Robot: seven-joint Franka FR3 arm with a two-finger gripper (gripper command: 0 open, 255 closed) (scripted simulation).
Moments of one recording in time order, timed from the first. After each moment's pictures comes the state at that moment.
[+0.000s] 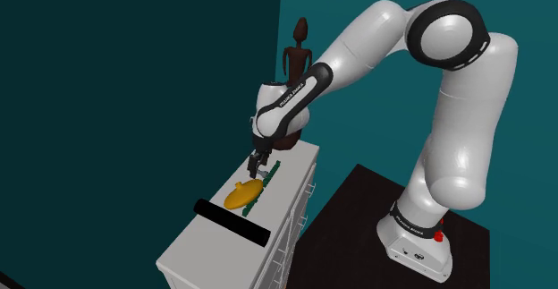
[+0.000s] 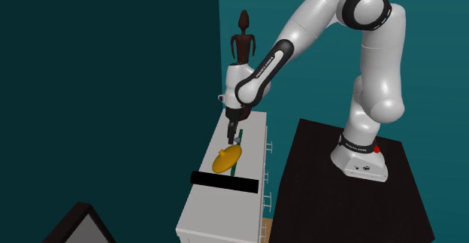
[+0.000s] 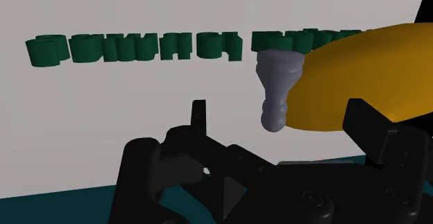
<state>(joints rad) 0.20 0.24 0.06 -2.34 0.31 2.60 -0.28</state>
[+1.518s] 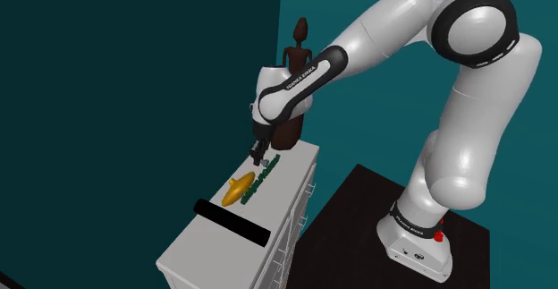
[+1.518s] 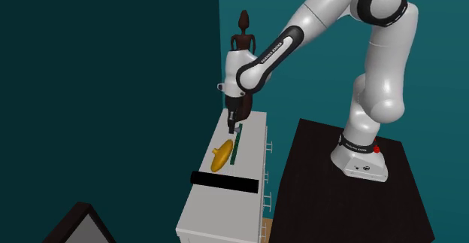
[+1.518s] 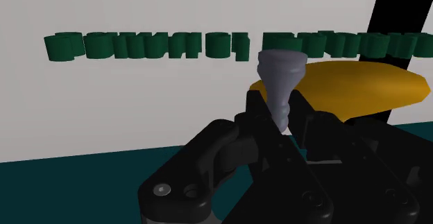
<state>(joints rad) 0.21 0.12 0.05 -2.33 0.27 2.48 -0.23</state>
